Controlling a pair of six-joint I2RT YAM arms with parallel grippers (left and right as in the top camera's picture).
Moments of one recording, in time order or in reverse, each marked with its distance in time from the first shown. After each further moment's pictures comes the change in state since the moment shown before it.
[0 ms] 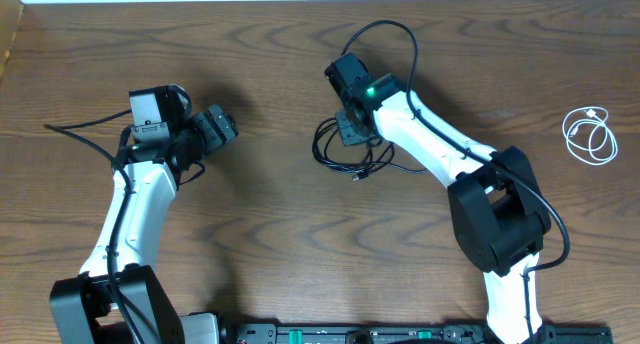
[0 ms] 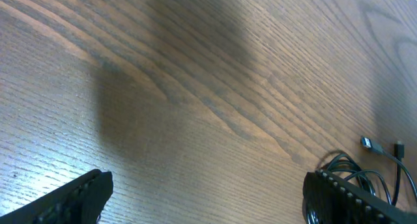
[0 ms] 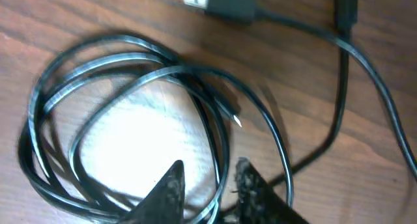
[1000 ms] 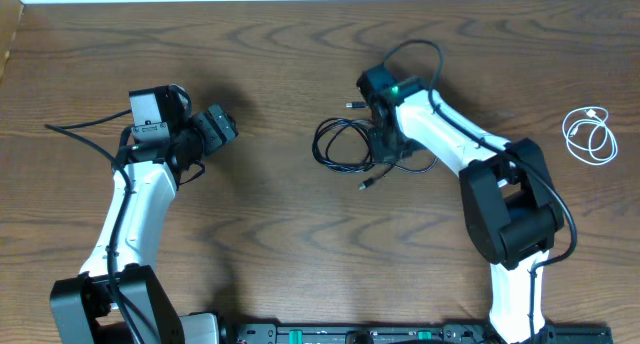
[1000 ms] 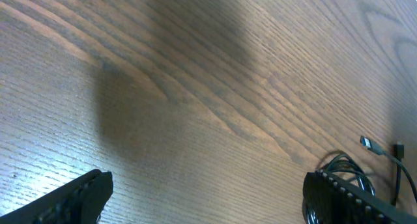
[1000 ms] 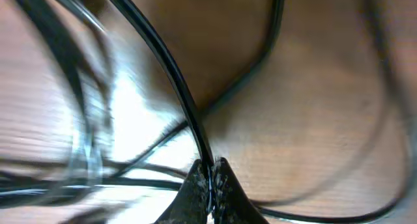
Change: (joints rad) left arm 0.000 0.000 0.000 0.000 0.000 0.000; right arm -0.097 -0.007 -0.058 -0.116 -0.019 -0.015
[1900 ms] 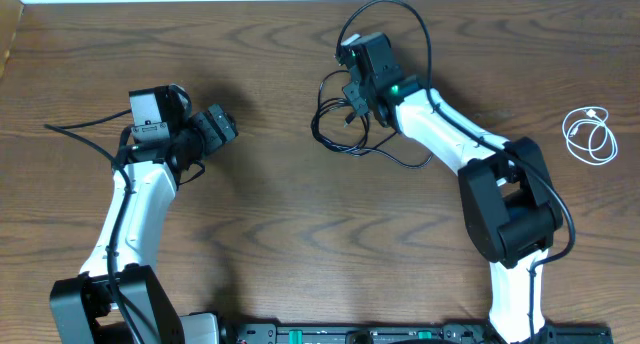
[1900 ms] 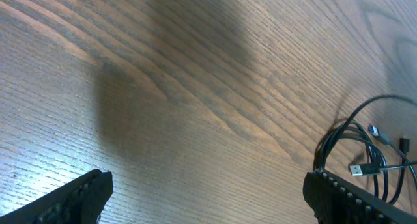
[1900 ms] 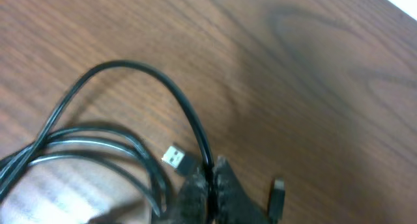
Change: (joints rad) left arm 0.000 0.000 0.000 0.000 0.000 0.000; right arm -0.004 0.008 -0.079 0.753 0.002 -0.443
